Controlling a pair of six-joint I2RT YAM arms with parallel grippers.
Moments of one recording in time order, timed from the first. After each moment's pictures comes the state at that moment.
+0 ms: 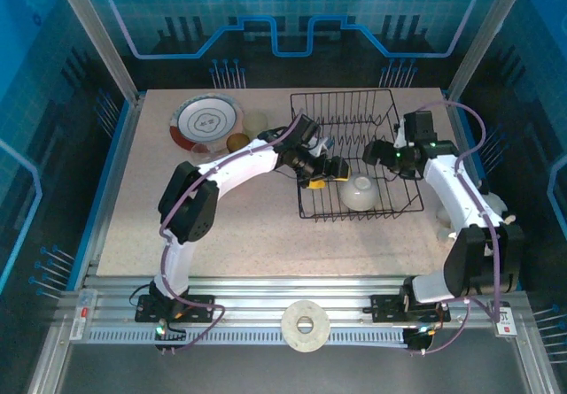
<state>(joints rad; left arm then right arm) -0.66 2.08 1.70 -0.59 0.65 -0.72 0.03 1.42 1.14 -0.74 -0.21 0.38</state>
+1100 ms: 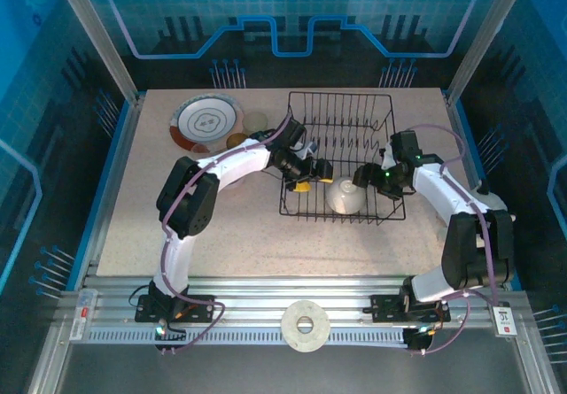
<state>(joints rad) -0.58 2.10 1.61 -0.60 0.66 -0.69 0.07 1.48 0.98 -0.68 -0.33 0.40</state>
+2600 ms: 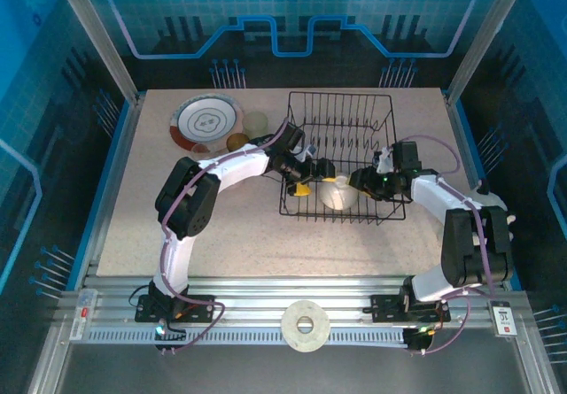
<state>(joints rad) -0.58 2.09 1.53 -0.45 0.69 -0.82 0.05 1.50 0.81 -0.36 -0.57 0.48</state>
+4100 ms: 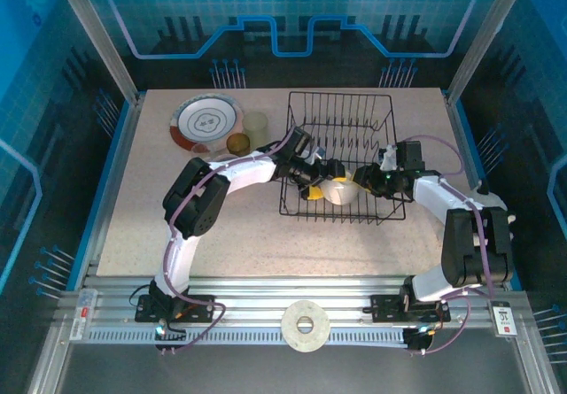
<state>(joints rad) -0.62 2.13 1.48 -0.19 0.77 -1.02 0.02 1.50 0.80 -0.30 -0.58 0.54</state>
